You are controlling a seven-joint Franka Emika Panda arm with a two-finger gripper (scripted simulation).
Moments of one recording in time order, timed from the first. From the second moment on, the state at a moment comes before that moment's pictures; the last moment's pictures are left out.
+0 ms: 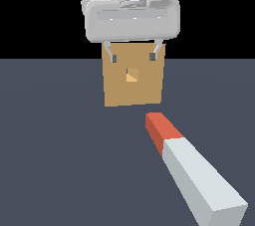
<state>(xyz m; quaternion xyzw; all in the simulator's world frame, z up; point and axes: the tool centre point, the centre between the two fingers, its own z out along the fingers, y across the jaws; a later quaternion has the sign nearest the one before) 0.015 0.015 0.196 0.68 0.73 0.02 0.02</state>
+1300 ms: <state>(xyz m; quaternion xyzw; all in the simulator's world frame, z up) 0.072 -0.091 0.109 0.66 0.75 0.01 0.01</state>
